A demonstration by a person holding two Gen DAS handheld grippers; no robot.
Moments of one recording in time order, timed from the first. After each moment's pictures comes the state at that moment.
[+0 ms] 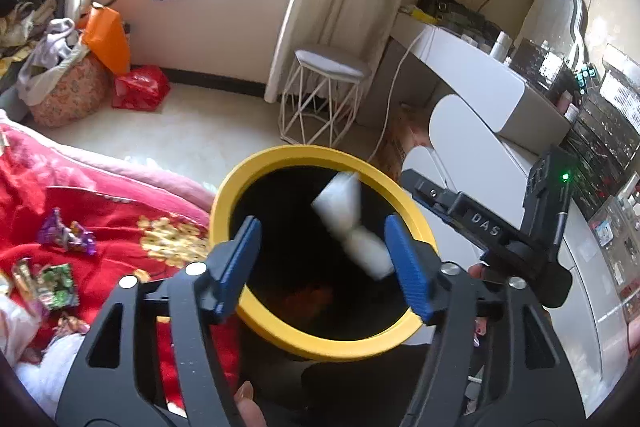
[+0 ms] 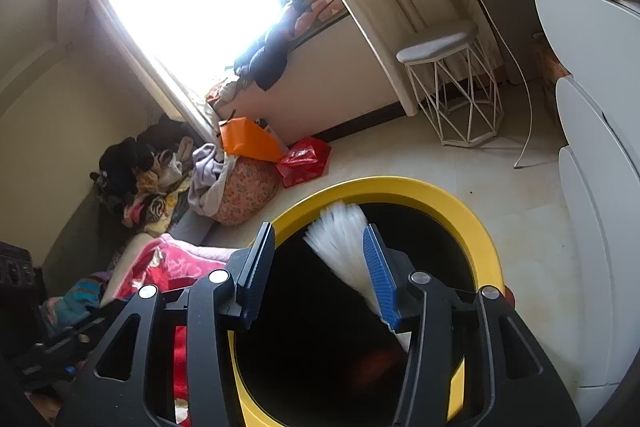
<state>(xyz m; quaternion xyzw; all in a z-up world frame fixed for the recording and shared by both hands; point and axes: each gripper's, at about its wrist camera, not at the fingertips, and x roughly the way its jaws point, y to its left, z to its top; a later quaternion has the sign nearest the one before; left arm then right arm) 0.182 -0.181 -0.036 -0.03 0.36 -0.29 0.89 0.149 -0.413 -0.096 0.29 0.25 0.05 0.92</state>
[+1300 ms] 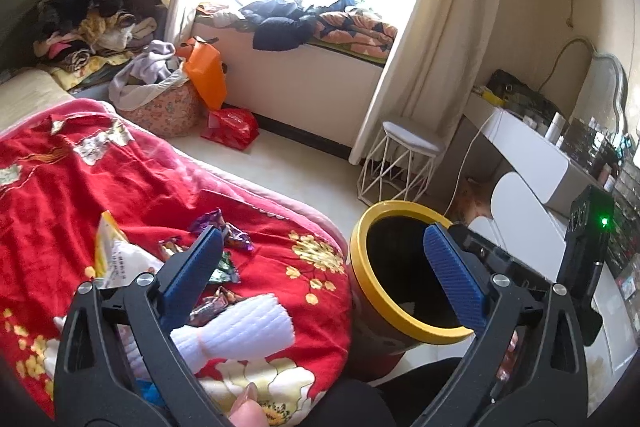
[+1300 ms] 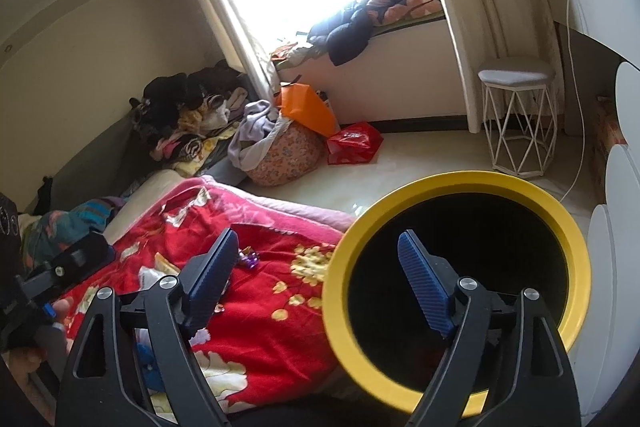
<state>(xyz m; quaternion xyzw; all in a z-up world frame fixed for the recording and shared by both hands) 0.127 -0.048 0.002 -0.09 0.27 -0.15 0.95 0.133 -0.288 -0.050 0.17 0.25 0.15 0.94</state>
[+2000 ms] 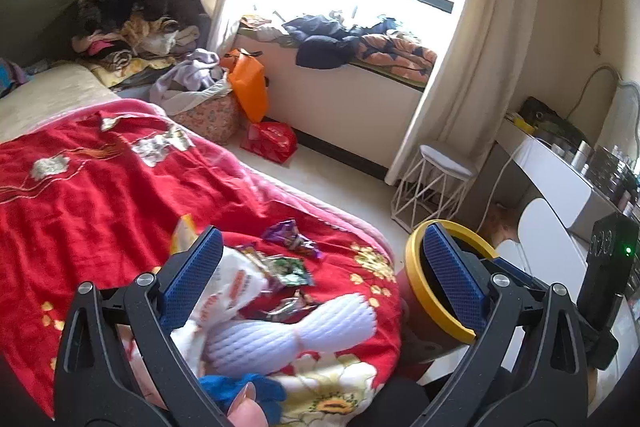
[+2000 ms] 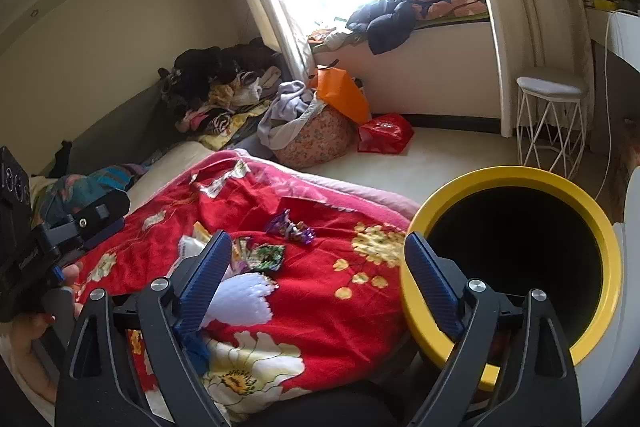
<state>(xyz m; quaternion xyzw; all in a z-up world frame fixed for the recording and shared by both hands) 0.109 0.020 0.008 -0.11 0.25 -0.08 0.96 0.119 -0.223 -0.042 0.13 0.26 0.20 0.94</state>
